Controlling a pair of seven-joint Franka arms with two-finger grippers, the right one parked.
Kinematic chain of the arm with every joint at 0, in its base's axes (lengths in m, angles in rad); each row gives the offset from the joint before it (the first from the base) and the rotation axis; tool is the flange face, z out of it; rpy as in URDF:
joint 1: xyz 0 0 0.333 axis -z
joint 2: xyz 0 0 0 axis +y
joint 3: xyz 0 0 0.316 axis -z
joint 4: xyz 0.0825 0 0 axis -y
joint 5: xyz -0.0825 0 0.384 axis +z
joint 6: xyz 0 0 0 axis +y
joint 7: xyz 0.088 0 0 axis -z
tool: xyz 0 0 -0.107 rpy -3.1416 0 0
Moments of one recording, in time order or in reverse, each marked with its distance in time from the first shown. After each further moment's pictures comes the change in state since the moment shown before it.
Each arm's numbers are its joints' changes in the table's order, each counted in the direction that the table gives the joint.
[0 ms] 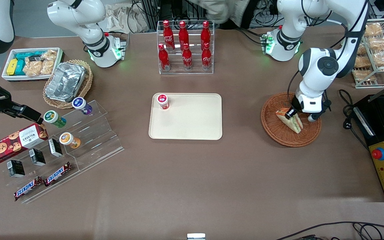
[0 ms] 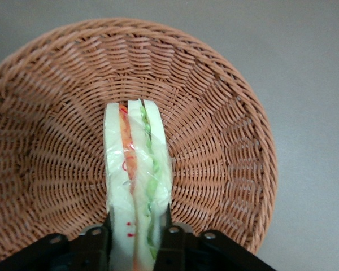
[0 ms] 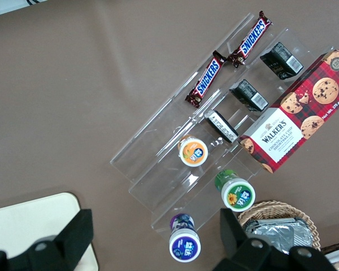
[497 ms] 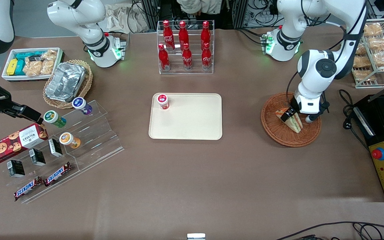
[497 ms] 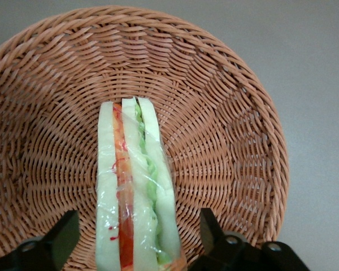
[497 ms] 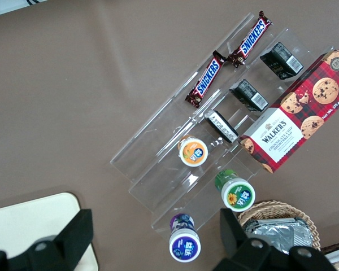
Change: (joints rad) arm 0.000 0.052 0.001 -0.009 -0.011 -0.058 0.026
